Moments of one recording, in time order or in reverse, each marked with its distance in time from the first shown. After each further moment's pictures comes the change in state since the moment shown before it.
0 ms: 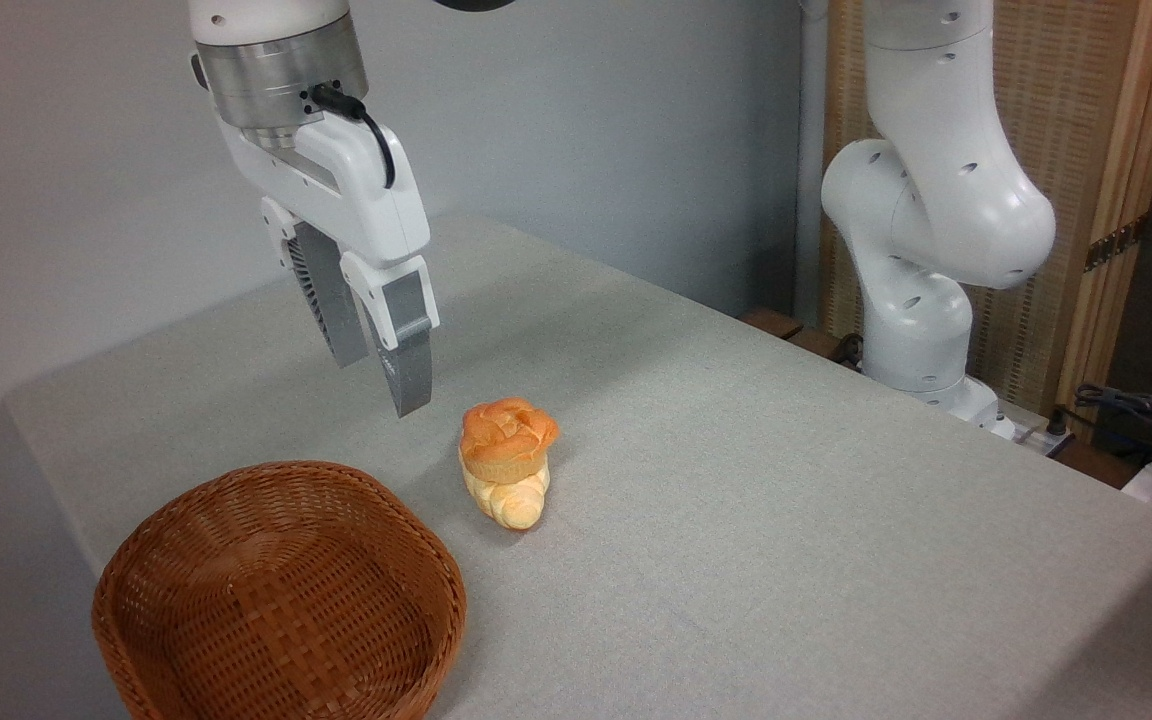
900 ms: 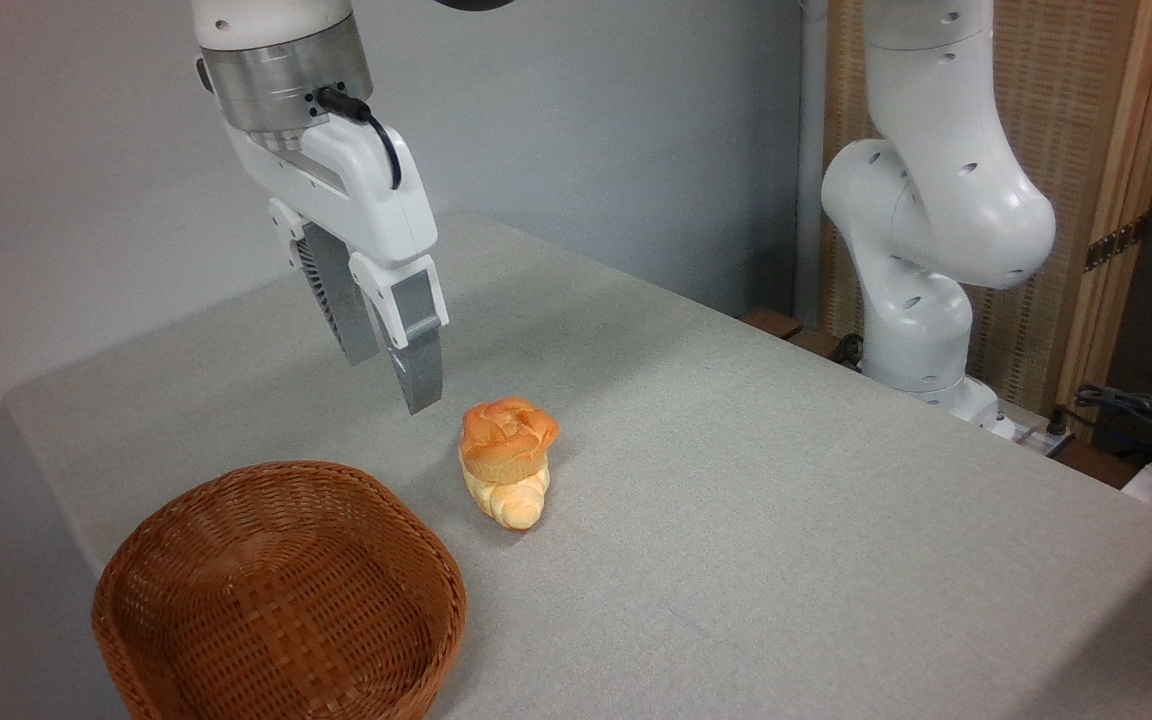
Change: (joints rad) arm 0.000 0.000 0.000 0.001 0.000 -0.030 0.000
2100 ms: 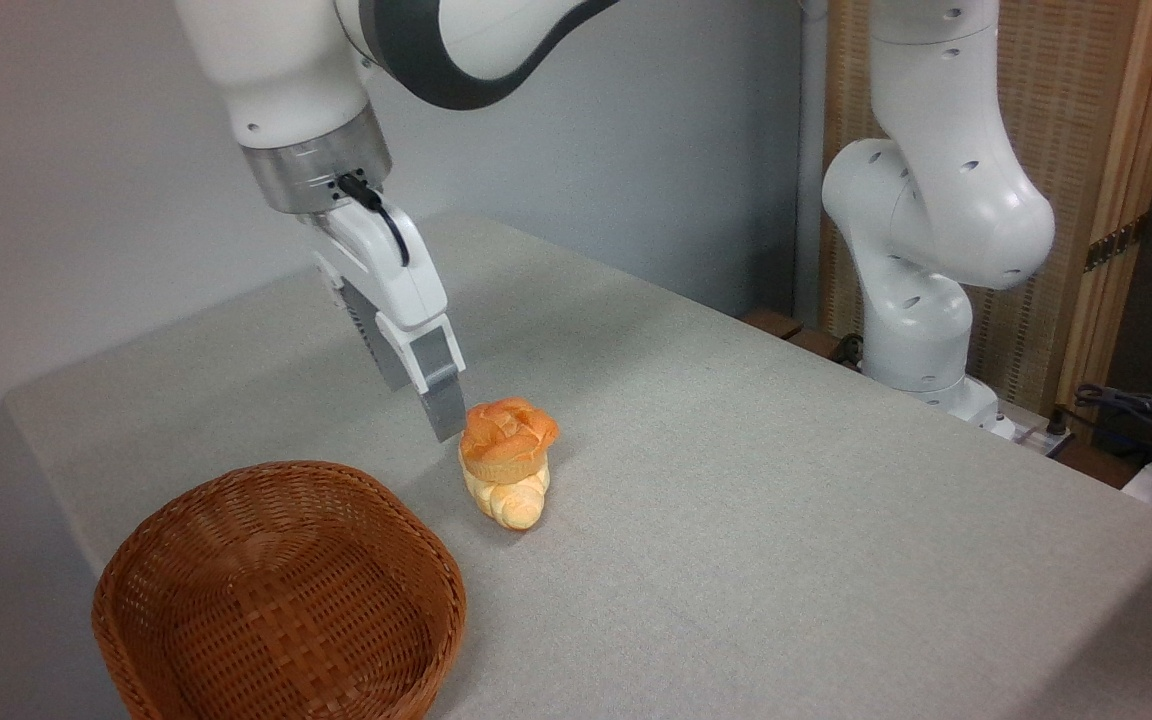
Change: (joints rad) arm -0.018 -0.051 -0.056 -0.221 0.000 0.093 0.031
